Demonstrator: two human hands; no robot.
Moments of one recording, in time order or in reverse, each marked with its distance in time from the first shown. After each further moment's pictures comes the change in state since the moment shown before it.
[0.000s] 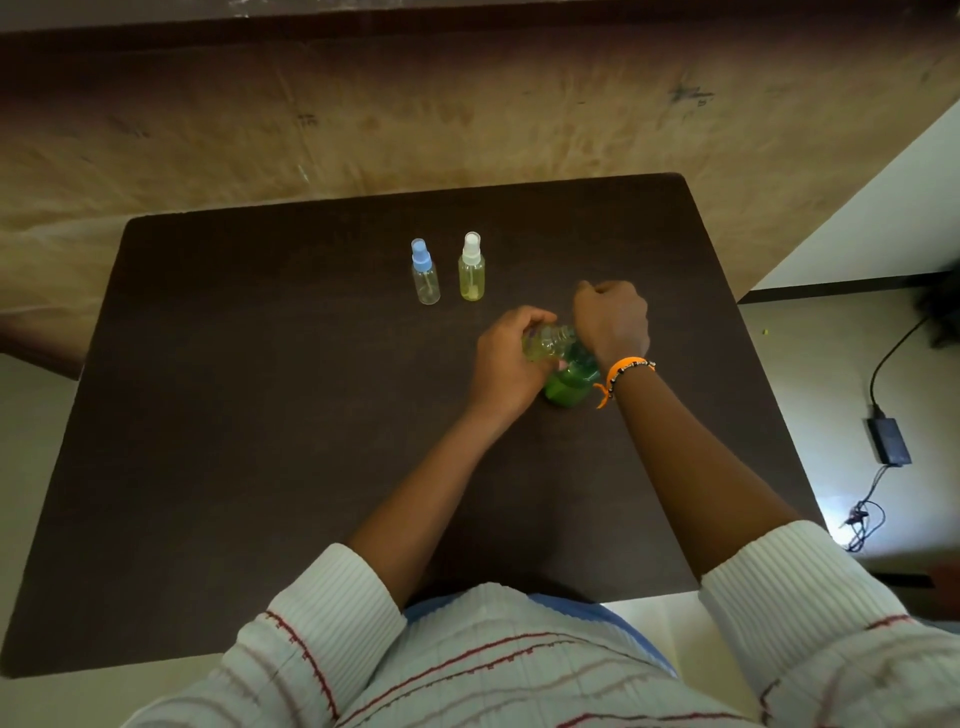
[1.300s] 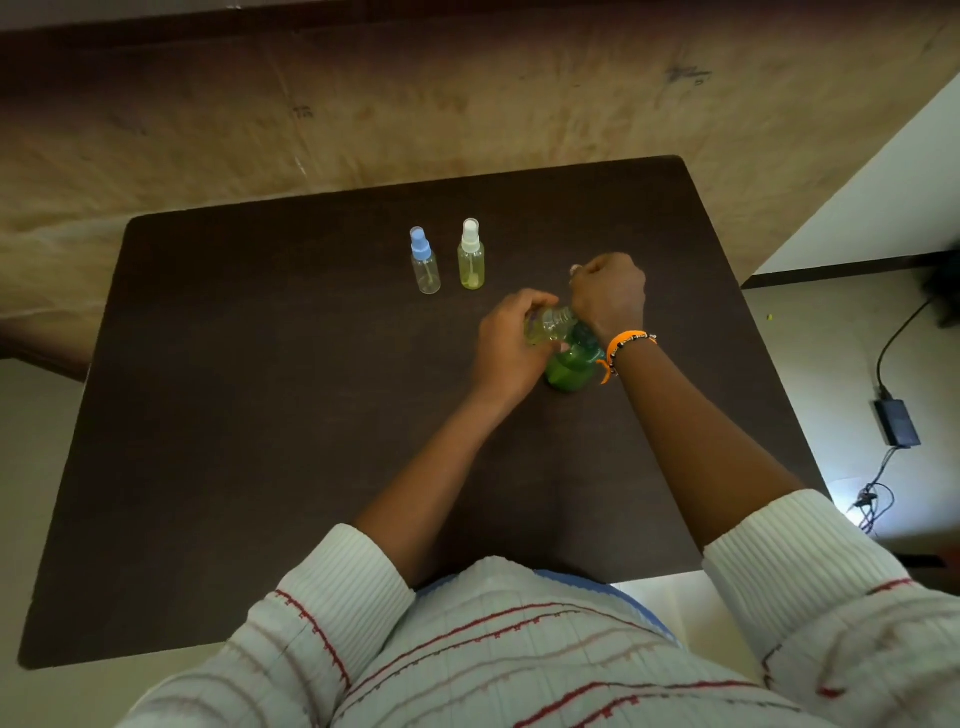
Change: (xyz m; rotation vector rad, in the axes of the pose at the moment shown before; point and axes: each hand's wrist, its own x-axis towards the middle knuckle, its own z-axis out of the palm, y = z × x) left_hand -0.001 0.000 -0.001 0.004 0.003 0.051; right_hand 0.004 -0.002 0.001 0.010 -0.005 -0.080
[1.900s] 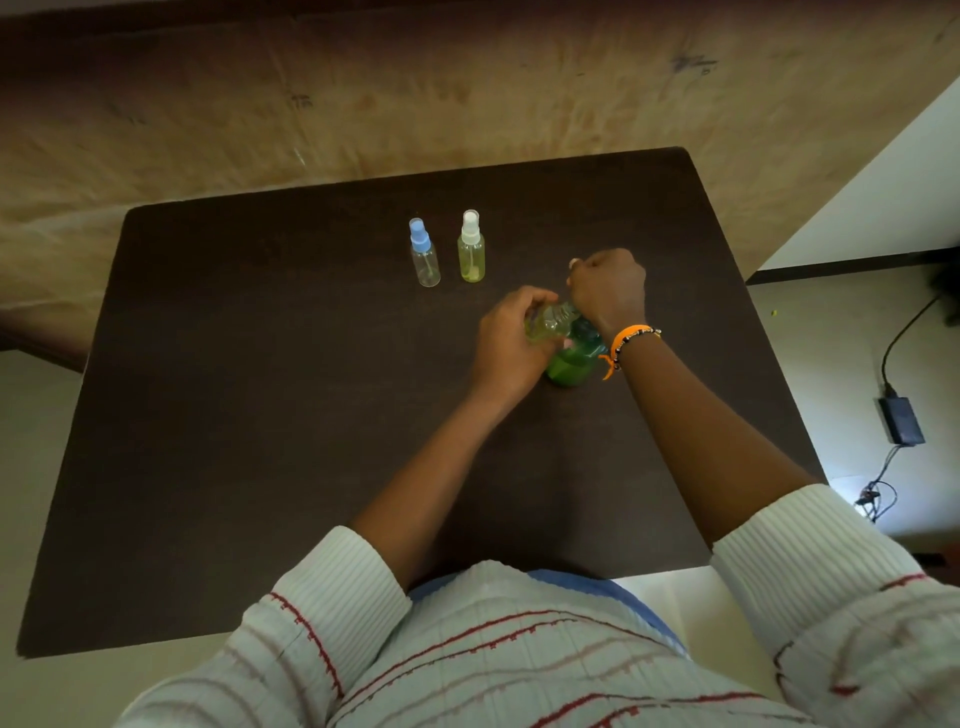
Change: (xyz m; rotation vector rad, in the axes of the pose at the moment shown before) left_hand -0.004 -0.002 0.003 -0.006 0.011 -0.007; right_hand 0.000 0.005 0.002 0.001 -0.052 -0.020
